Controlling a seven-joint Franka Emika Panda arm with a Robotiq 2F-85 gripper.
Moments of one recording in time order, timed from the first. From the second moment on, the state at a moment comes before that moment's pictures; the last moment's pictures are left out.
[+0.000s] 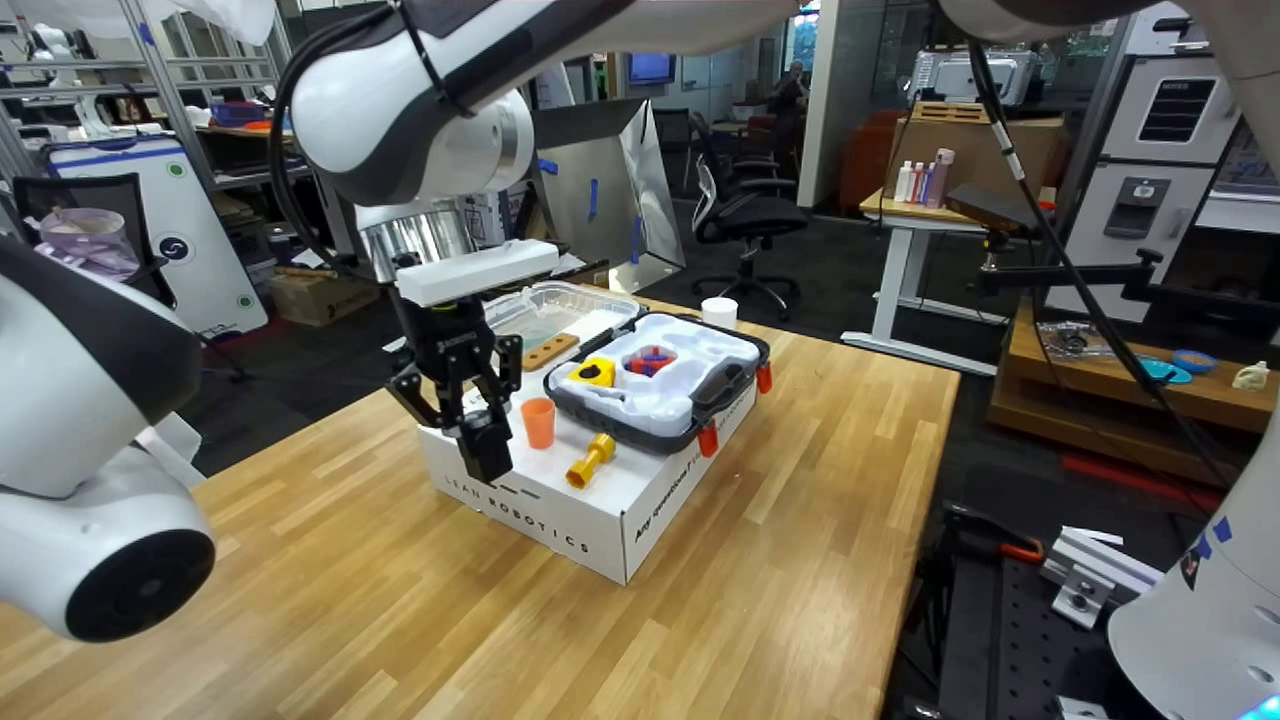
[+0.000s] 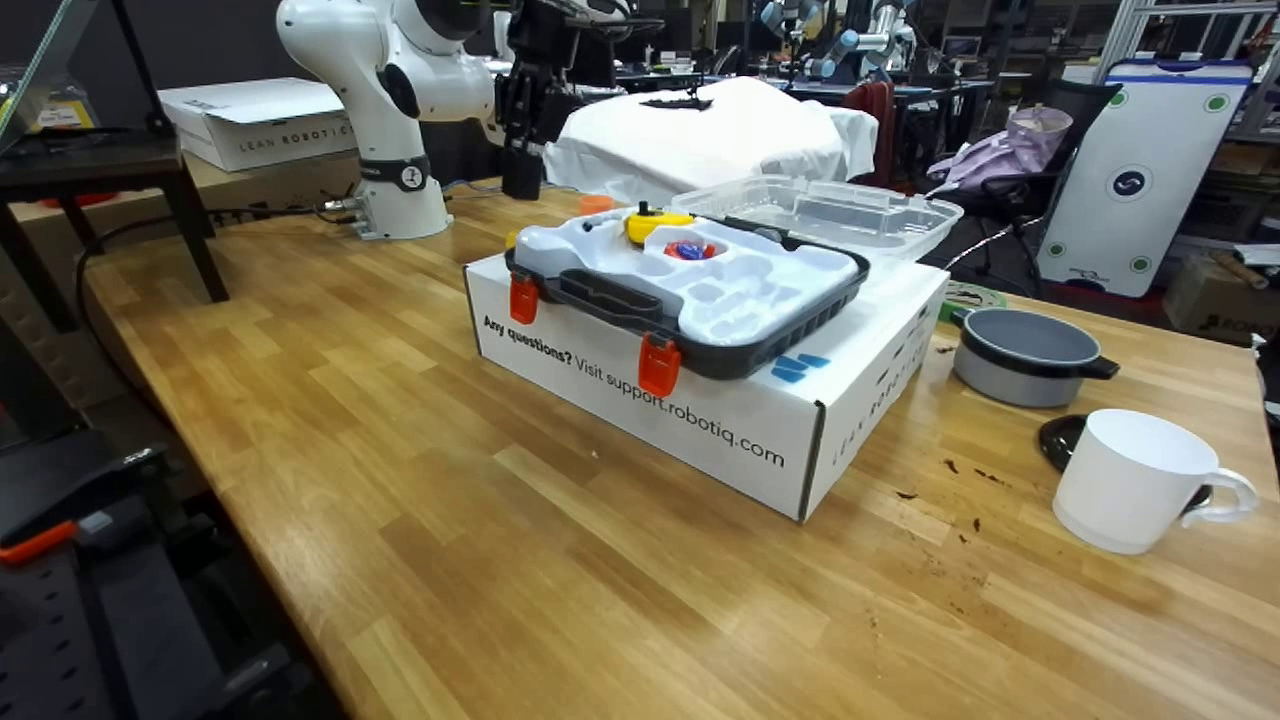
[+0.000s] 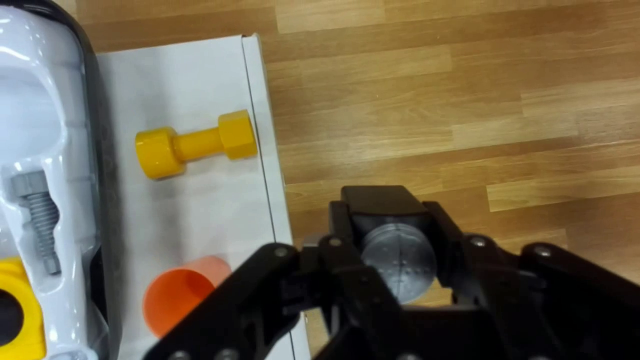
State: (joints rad) arm 0.17 0.70 0.08 -1.35 0.12 1.78 0.29
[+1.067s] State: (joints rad) arm 0.21 0.80 0.11 -1.34 0.13 1.79 0.29
